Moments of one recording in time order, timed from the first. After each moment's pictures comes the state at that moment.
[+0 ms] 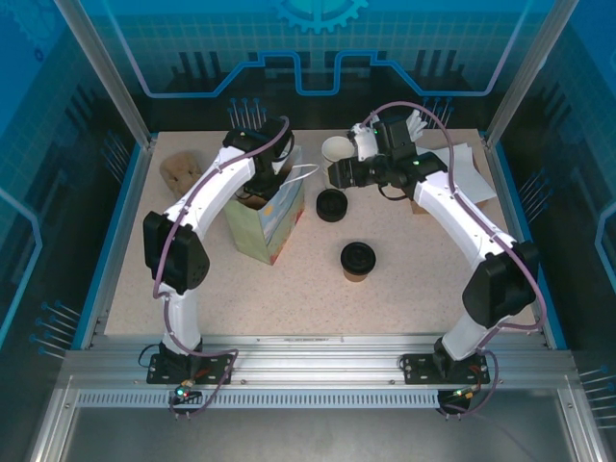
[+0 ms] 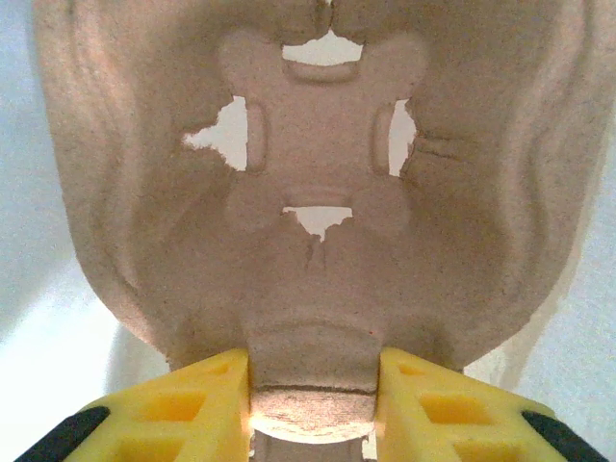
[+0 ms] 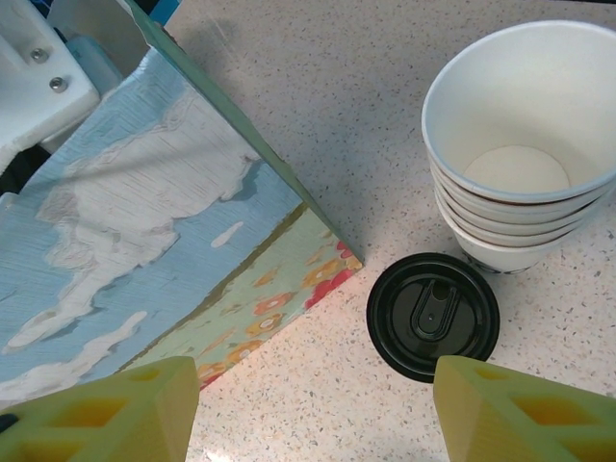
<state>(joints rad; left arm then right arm) -0.41 1.99 1.98 -1.32 -0.17 -0.11 0.40 1.66 1.56 -0.63 -0.34 0.18</state>
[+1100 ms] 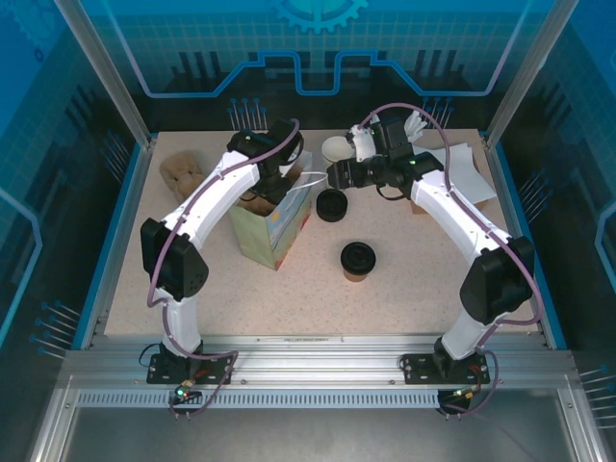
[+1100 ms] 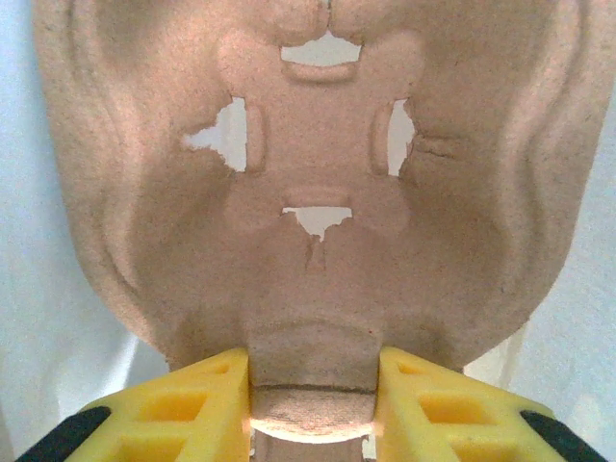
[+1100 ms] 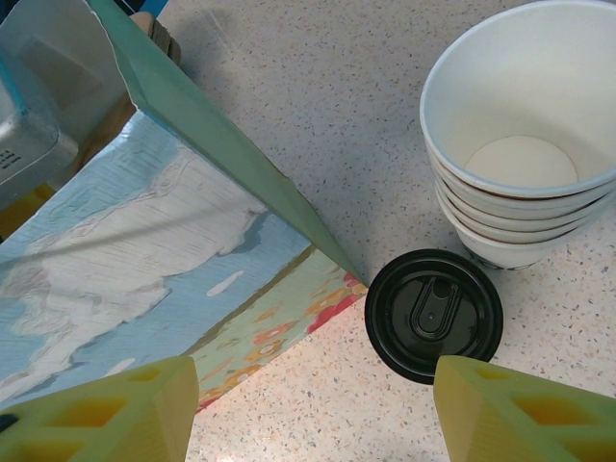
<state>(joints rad) -0.48 1.94 1.98 -1.34 -0.23 -0.06 0.40 1.68 1.56 -0.62 -0.34 0.18</state>
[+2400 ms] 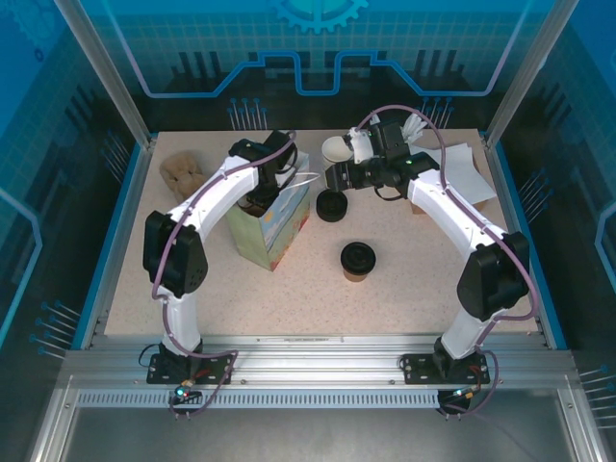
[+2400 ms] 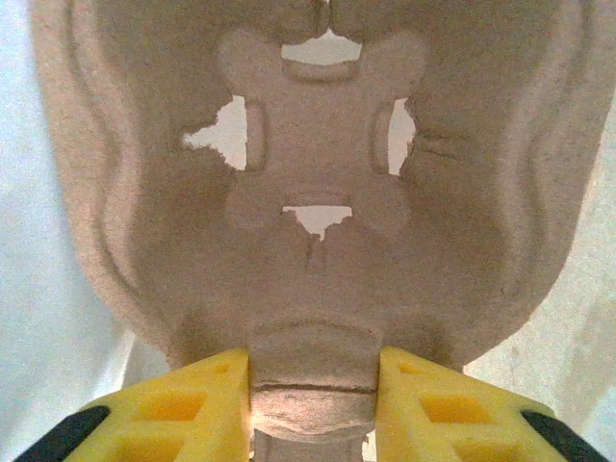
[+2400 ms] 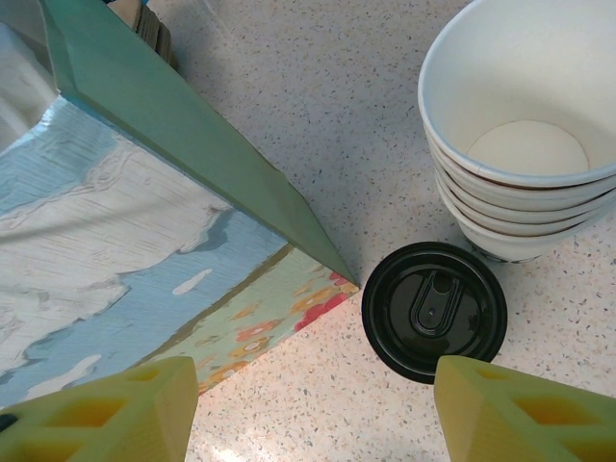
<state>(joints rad) -0.43 1.96 1.83 -1.23 -0.14 -0.01 0.40 1.71 1.56 -0.62 -0.35 0.18</state>
